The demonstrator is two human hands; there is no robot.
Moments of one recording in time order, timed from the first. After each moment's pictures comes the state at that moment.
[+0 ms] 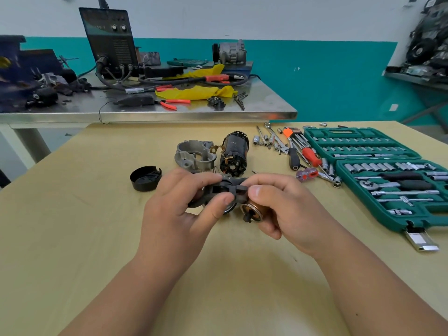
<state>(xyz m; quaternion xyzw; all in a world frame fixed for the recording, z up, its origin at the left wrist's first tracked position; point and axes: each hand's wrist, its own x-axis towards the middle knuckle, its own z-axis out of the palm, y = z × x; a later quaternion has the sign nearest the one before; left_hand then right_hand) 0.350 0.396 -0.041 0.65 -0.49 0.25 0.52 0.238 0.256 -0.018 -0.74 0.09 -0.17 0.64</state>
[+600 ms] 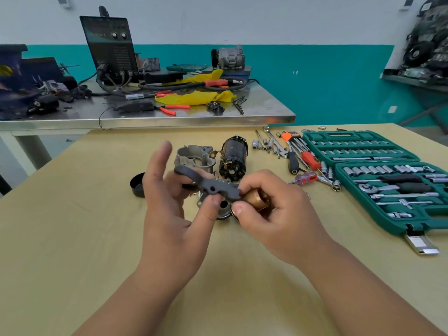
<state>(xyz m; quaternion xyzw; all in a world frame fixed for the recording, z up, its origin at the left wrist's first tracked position) 0.346 0.392 -0.046 0.55 -0.47 0.09 0.69 0.238 0.272 -0.024 -0.85 0.05 -0.39 0.37</state>
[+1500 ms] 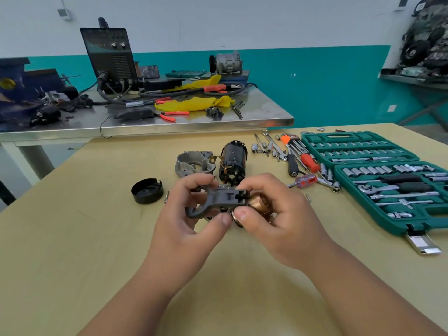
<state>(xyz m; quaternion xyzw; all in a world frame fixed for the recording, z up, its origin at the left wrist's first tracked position) 0.345 0.397 -0.042 0.60 -0.45 -0.04 0.66 0.234 0.269 -0.022 -0.83 0.01 -0.37 0.42</state>
